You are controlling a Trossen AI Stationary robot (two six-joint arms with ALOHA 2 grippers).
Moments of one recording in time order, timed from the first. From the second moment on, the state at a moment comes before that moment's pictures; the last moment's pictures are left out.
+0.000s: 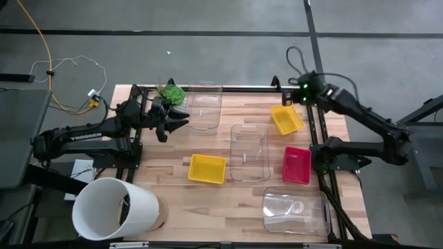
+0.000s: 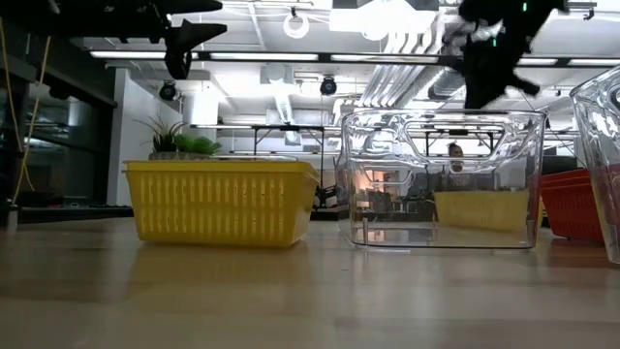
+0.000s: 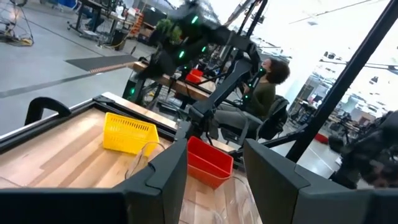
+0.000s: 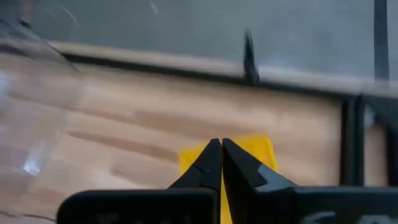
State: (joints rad) left arm 0.48 0.73 0.44 0.34 0.30 -0.44; right arm -0.73 0.99 0.93 -0.78 0.25 0.54
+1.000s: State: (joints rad) left arm 0.48 0.73 0.44 0.32 0.30 -0.47; right arm -0.80 1.24 0.64 -0.66 0.32 0.58
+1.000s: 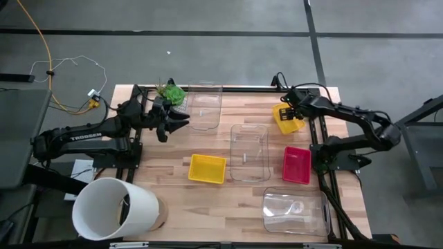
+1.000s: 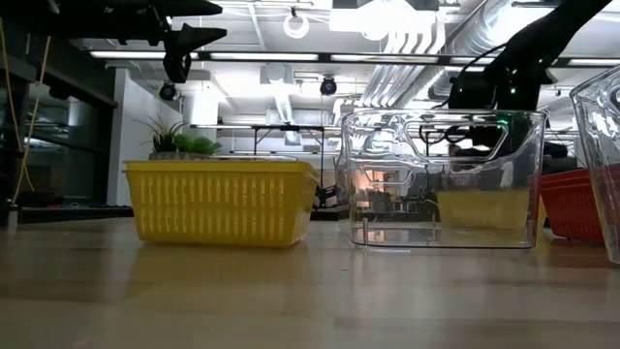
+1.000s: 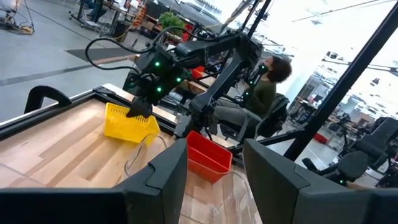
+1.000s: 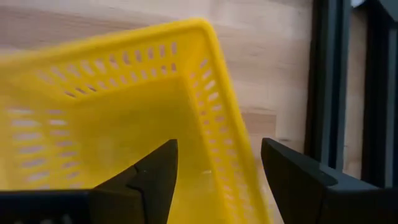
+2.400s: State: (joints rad) left arm 0.48 0.73 0.44 0.41 0.30 -0.45; right arm -0.42 0.96 1.11 -0.81 0.25 0.47
